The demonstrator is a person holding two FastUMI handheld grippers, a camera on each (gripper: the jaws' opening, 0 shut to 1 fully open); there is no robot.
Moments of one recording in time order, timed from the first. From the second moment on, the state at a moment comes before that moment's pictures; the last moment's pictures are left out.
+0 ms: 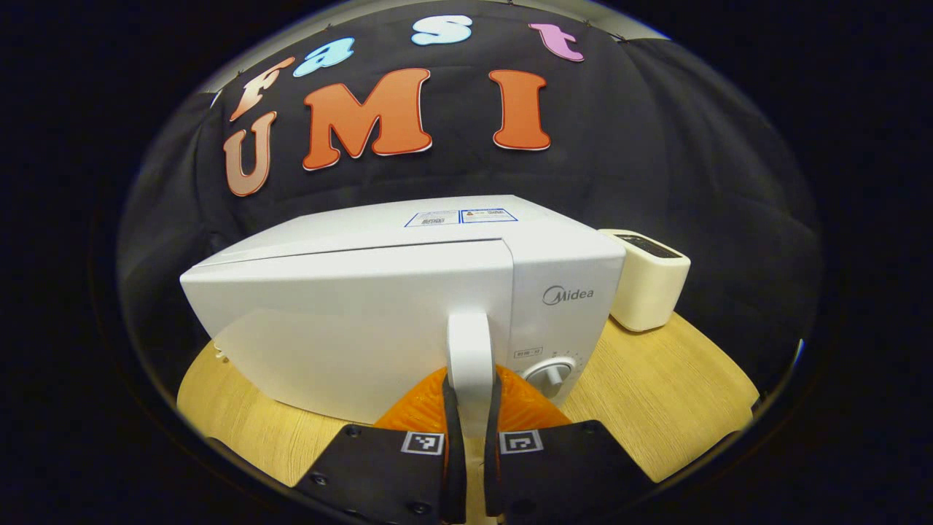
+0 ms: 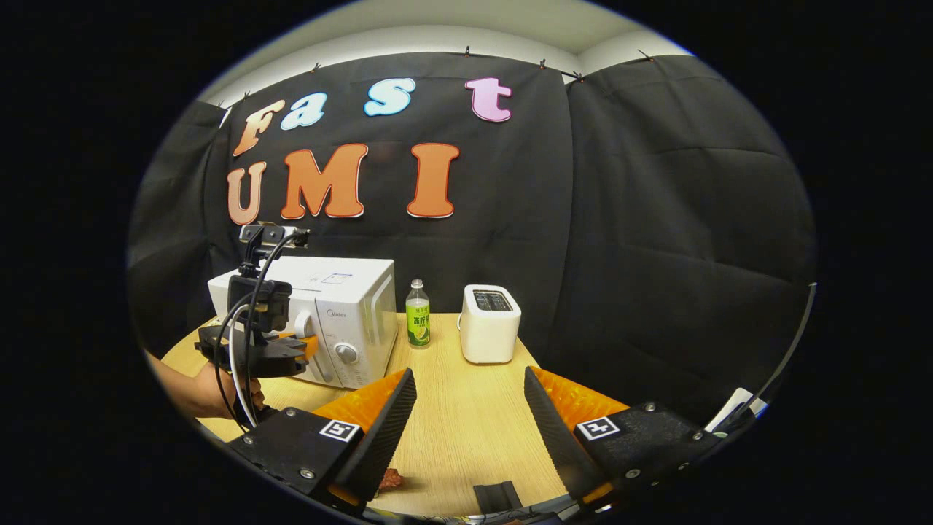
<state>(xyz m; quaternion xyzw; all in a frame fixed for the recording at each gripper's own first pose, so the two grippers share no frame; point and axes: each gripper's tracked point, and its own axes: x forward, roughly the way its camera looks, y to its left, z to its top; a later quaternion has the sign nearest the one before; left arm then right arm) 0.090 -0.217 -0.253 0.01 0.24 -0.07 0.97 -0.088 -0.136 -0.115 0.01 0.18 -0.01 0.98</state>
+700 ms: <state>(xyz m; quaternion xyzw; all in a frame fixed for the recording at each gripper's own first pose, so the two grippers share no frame) -0.060 -0.123 -0.242 0.03 0.25 -0.04 0.97 -0.078 -0.095 -0.174 0.04 0.25 0.08 0.97</state>
